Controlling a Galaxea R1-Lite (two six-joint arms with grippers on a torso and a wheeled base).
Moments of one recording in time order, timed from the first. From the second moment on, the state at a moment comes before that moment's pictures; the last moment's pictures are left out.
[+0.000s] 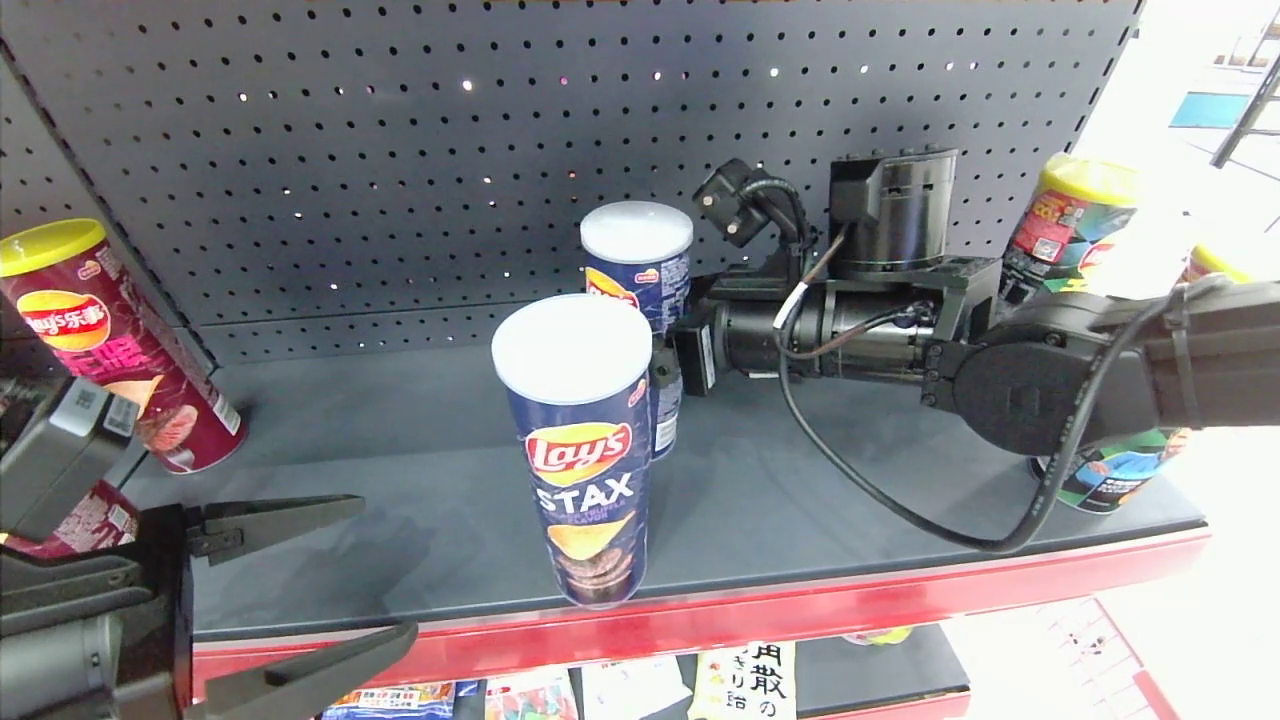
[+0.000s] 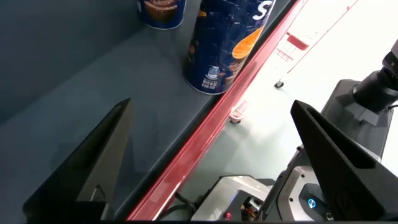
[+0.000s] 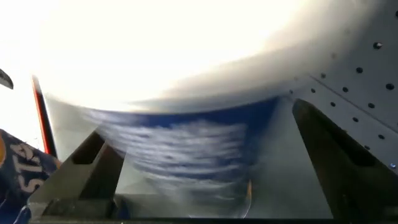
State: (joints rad) left arm -0.35 1.06 -0.46 -0.26 -0.56 0.06; right arm 0.66 1.92 -1.34 -0.39 0.39 -0.14
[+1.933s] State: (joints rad) left arm -0.36 1.48 -0.63 -0.26 -0.41 0.29; right arm 0.54 1.15 -0.58 -0.39 0.28 -0.14
